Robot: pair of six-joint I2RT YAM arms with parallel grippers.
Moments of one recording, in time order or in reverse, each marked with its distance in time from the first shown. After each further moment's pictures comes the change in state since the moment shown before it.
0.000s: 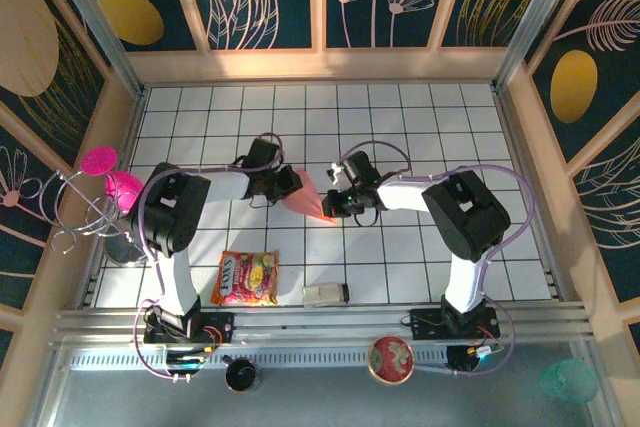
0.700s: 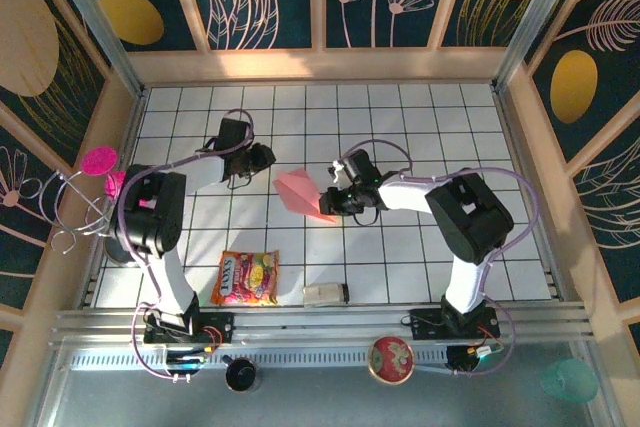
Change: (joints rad) left arm 0.149 -0.092 0.069 -0.077 -0.106 0.116; right arm 0.001 -0.047 0.007 0.002 -0.007 0.072
